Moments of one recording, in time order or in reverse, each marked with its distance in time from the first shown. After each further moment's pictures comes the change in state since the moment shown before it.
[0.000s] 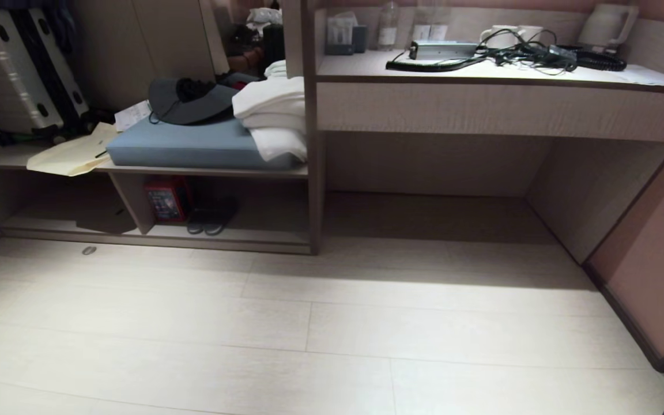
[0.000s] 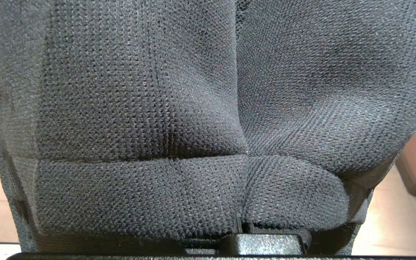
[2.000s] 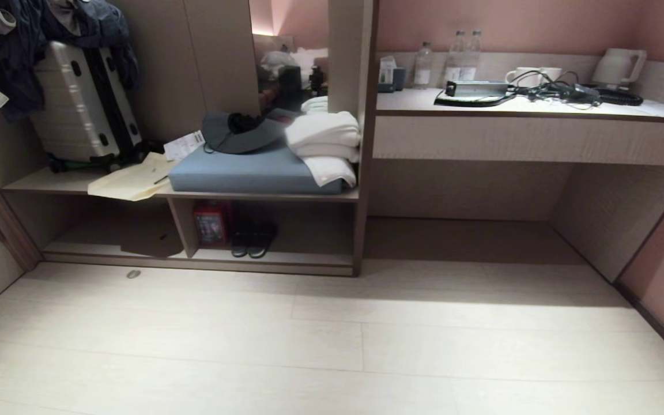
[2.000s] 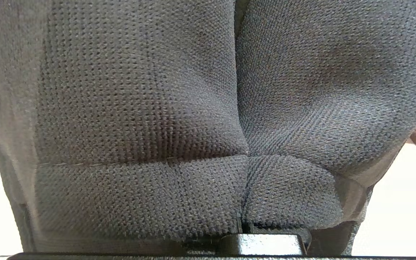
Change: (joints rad) left arm 0.000 0.000 0.000 0.001 0.001 0.004; right arm 0.000 0.000 0.000 -0.001 -0.007 0.026
